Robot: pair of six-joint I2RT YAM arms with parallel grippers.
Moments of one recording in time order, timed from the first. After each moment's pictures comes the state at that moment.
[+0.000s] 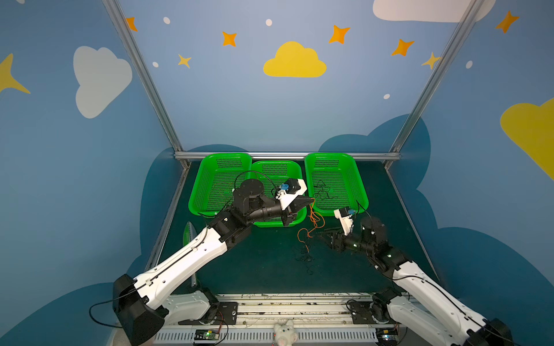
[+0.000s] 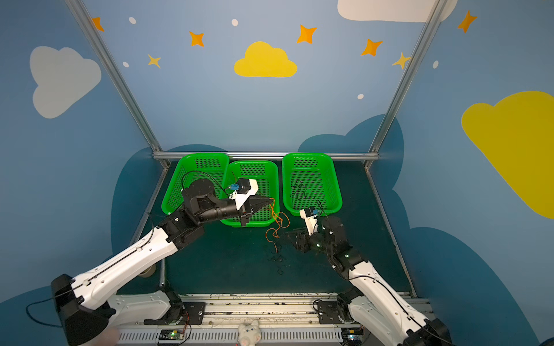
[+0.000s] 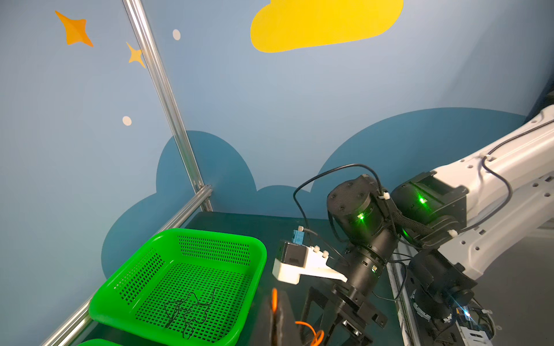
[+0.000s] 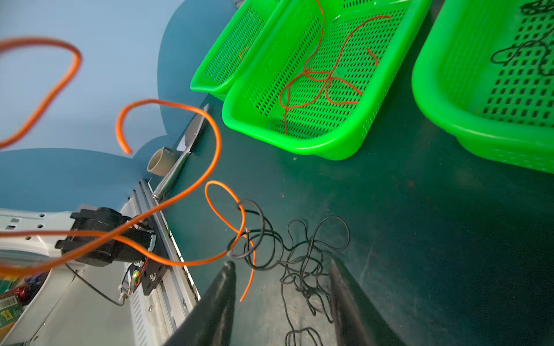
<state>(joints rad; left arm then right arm) -0.75 1.22 1.16 -0.02 0.51 0.16 0.47 0.81 0.46 -0.11 -0.53 0.37</state>
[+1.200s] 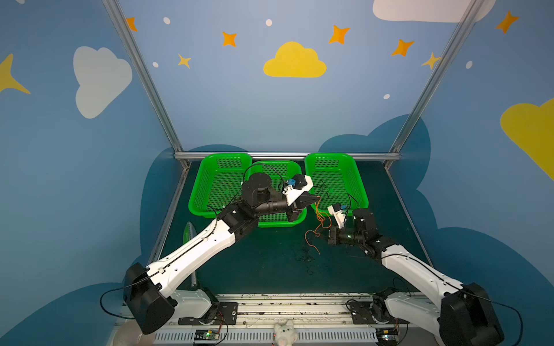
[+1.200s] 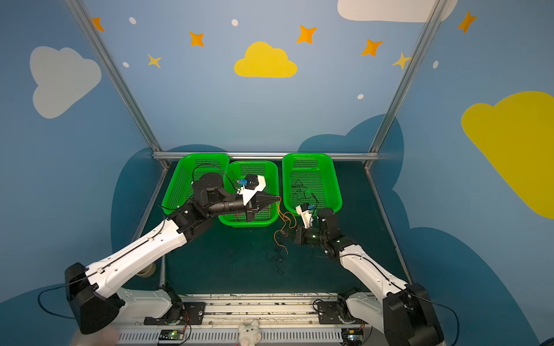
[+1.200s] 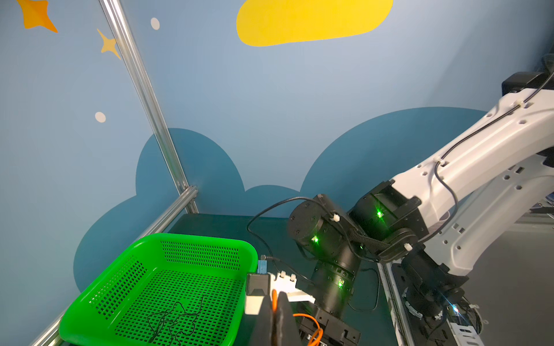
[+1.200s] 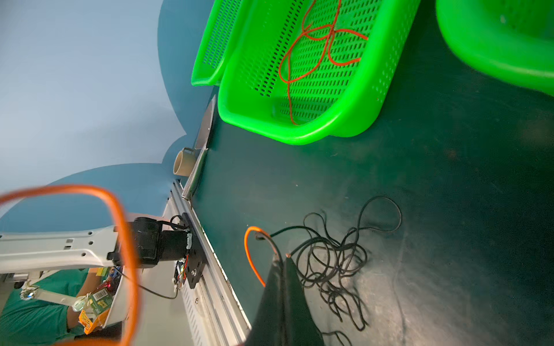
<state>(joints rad) -0.74 1.32 1.24 -0.02 0.58 0.16 0.44 1.13 0.54 -0.06 -0.67 0.49</state>
